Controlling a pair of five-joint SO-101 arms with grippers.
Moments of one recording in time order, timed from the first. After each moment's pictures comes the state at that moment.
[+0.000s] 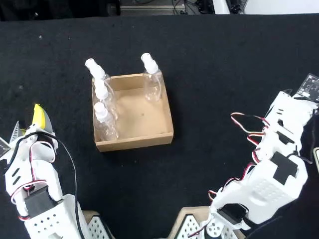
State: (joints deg) left arm -32.4 -98.8 82.2 39.5 20.5; right arm 38.9 16.0 37.8 -20.4 3.6
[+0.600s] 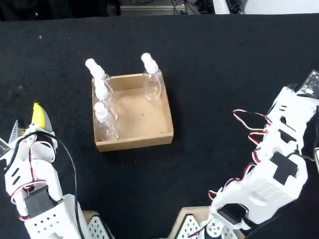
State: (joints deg) left arm -32.4 -98.8 82.3 38.2 20.5; right arm 38.8 15.9 35.3 -20.4 3.6
